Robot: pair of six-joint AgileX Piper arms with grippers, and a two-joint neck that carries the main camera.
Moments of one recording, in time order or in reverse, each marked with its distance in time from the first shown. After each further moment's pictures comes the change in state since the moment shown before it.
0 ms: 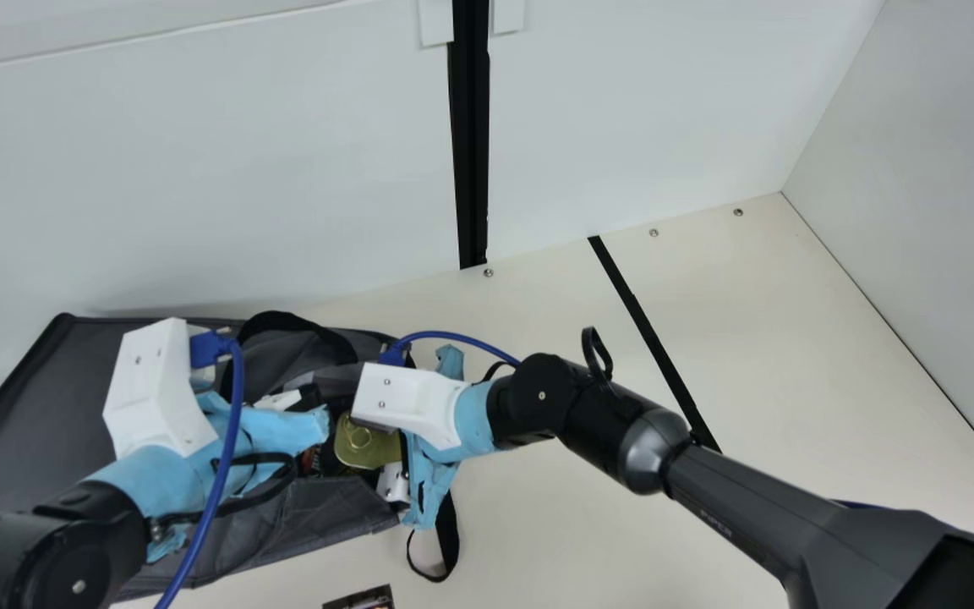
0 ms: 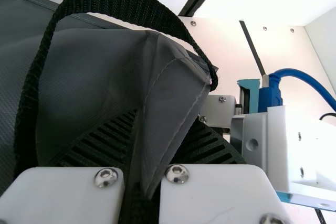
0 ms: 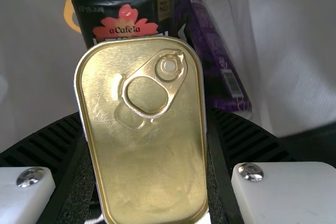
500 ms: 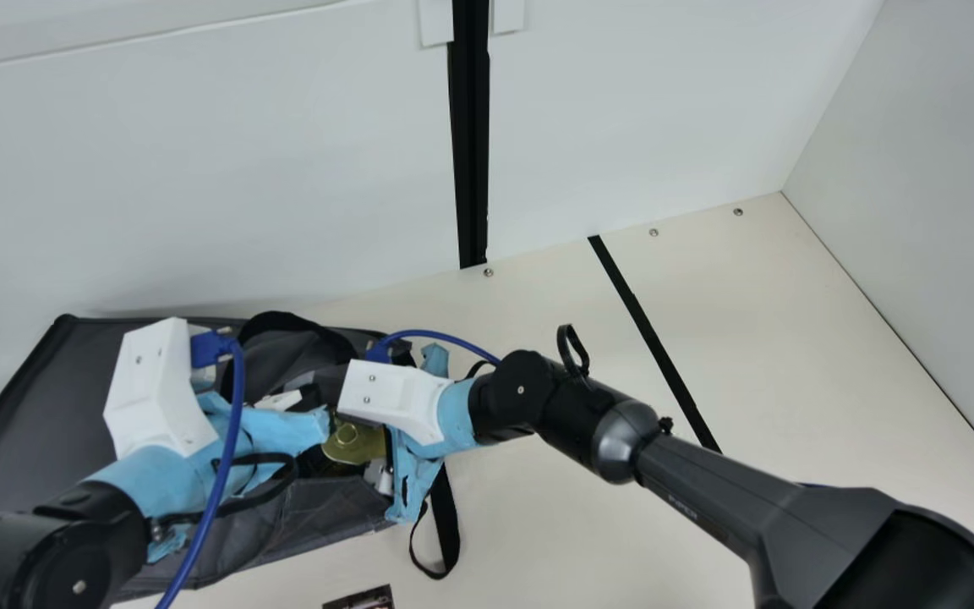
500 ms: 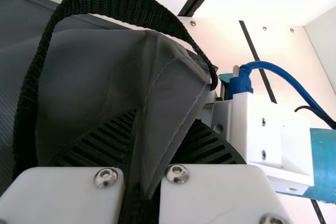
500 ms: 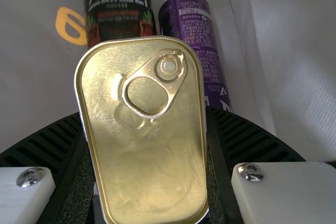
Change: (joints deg) left arm 0.0 0.0 0.0 0.0 0.0 0.0; right arm 0.7 4.0 -2.3 2.8 -1.6 -1.9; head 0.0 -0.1
